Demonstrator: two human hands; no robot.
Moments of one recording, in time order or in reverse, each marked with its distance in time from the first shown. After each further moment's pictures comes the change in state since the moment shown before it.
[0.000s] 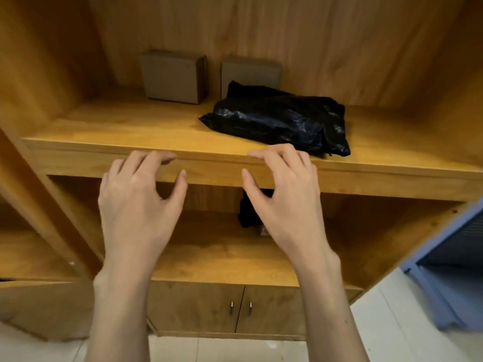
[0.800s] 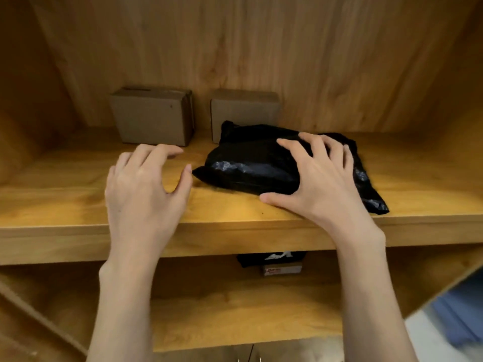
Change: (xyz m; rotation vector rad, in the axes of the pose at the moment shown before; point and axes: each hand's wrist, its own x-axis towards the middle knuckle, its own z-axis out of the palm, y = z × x) left_hand 0.118 -0.021 0.070 -0.056 0.014 0.124; right_hand 0.119 0.055 0.011 -0.470 -0.315 0.136
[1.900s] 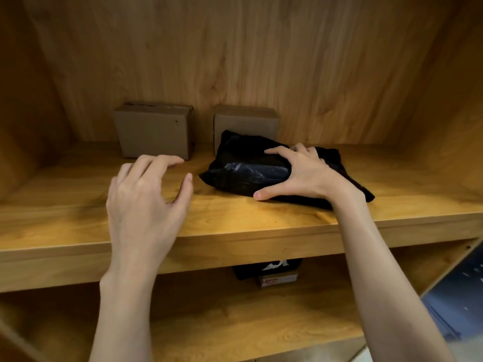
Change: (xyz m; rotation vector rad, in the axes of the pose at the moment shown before) left_hand 0.006 -0.026 -0.004 -0.142 0.017 0.044; right_hand 0.051 0.004 0.006 0.188 -0.276 0.040
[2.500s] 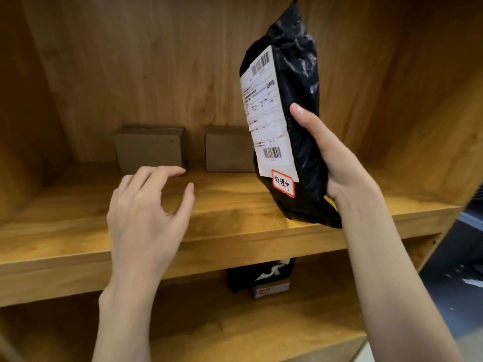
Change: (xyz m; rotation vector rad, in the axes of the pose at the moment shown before) left_hand -0.006 0.018 -0.027 -0.097 0.037 0.052; right_hand -0.070 -0.046 -0.052 1.422 0.083 -0.030
